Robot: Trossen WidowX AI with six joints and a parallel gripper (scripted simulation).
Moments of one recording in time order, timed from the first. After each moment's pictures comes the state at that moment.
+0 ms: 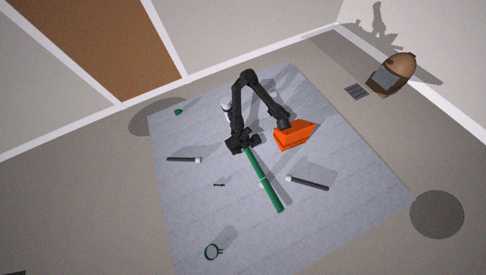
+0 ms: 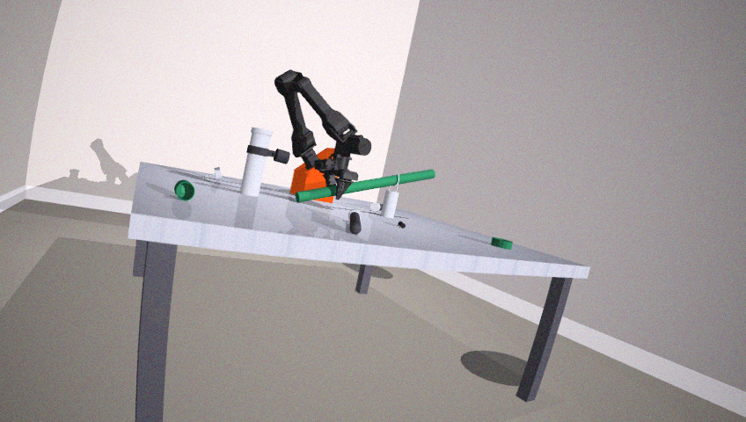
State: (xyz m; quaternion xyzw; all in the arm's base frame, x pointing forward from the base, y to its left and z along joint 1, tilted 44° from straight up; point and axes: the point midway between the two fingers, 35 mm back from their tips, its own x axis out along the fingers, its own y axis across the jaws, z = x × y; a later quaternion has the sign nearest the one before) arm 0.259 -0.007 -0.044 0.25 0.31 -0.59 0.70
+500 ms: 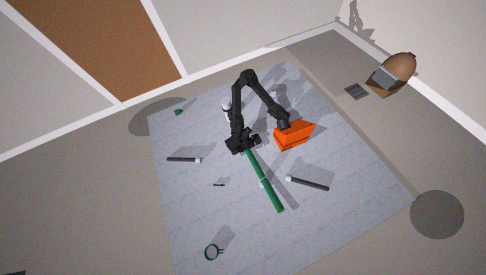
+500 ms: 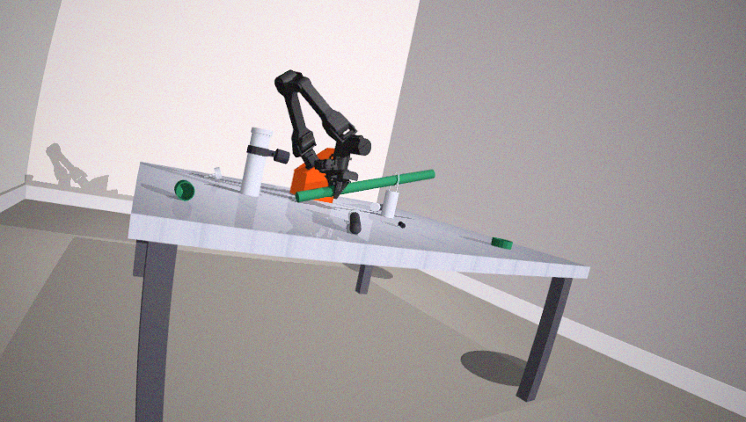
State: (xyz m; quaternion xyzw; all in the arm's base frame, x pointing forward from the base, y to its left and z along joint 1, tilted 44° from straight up) arm 0.259 -0.008 -0.044 0.25 0.31 -0.59 0.70
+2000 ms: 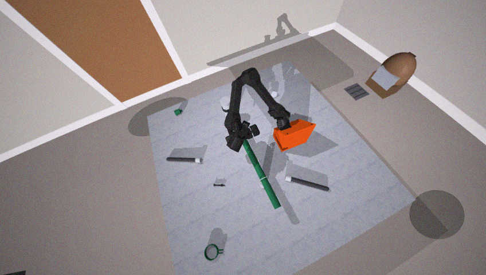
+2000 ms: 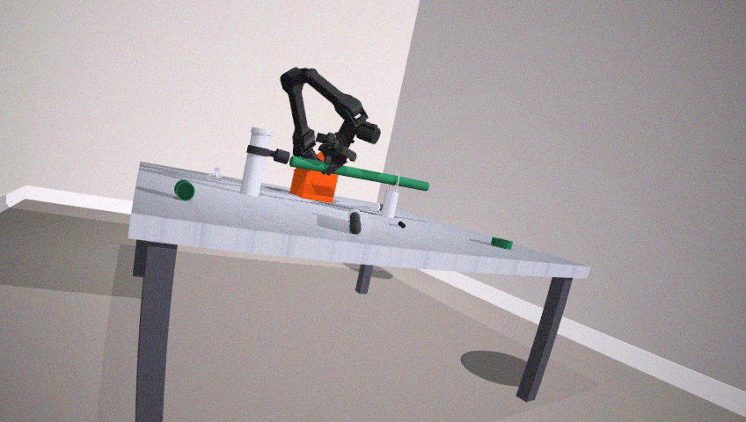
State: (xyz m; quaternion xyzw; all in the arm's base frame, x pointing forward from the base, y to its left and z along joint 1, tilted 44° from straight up) arm 0.256 0.016 0.031 0.16 0.21 -0.63 0.73
